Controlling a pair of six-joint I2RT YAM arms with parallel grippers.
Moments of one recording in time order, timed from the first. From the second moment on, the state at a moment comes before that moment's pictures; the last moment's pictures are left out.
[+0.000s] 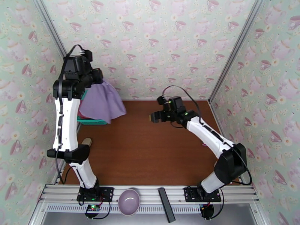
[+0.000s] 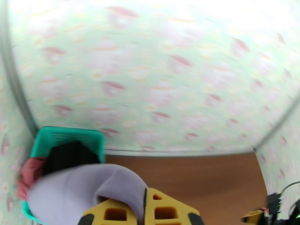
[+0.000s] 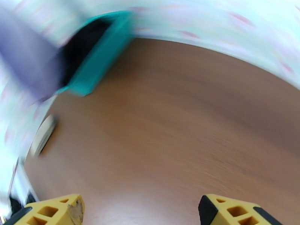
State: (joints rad) left arm -0.12 1.84 2.60 -1.11 0.05 -0.19; right arm 0.56 1.58 1.41 -0.49 -0.36 0.11
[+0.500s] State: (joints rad) left arm -0.34 1.79 2.51 -1.16 -0.02 -0.23; right arm 0.77 1.53 1.23 -0.13 -0.26 -0.01
